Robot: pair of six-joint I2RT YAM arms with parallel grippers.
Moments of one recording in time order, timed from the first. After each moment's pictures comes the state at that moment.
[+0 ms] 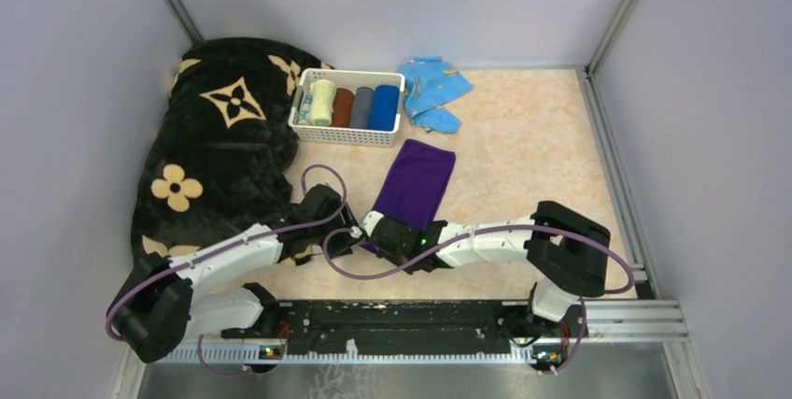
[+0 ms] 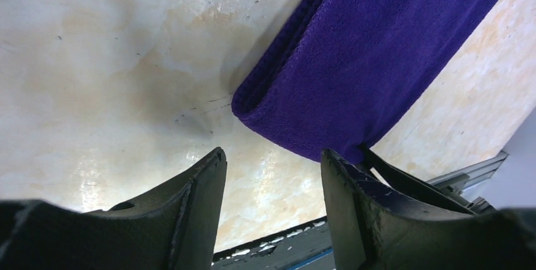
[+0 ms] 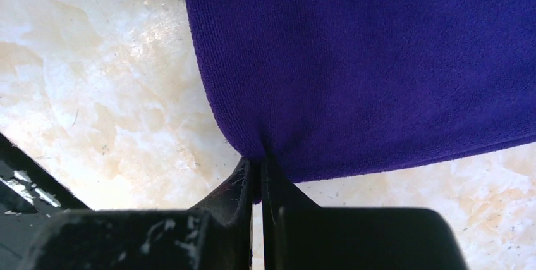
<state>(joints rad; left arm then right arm) -0.69 1.15 0.49 -0.29 0.05 -1.07 1.23 1.63 0.88 -0.34 0.24 0.09</state>
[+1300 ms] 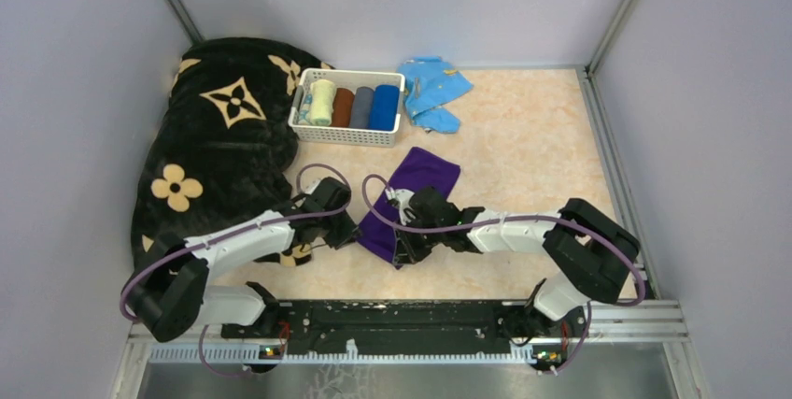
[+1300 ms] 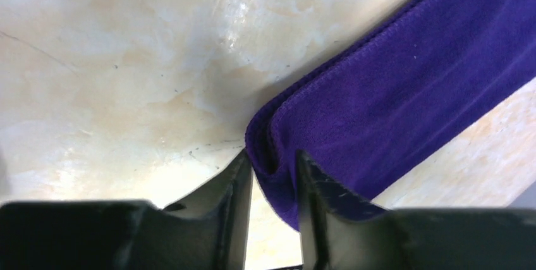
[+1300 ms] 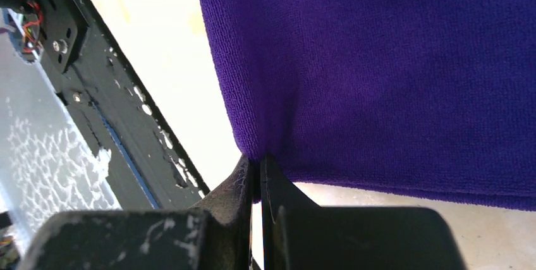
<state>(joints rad) -0.70 1.28 0.58 -0.35 -0.09 -1.26 0.95 1.51 0.66 0.01 -0.36 0.40</state>
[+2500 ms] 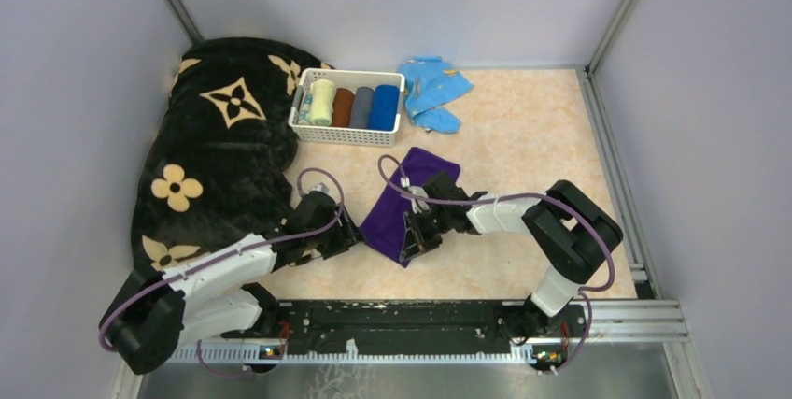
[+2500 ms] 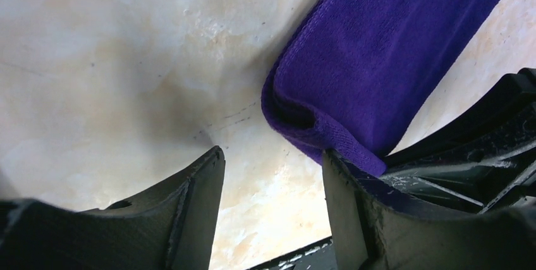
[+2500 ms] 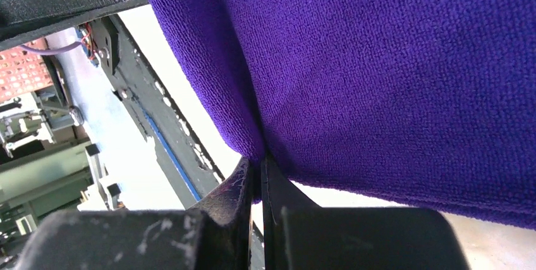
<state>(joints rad) -0.70 1.06 0.41 -0.22 -0.01 -1.02 0.75 1.64 0.70 -0.03 -0.65 0.49</state>
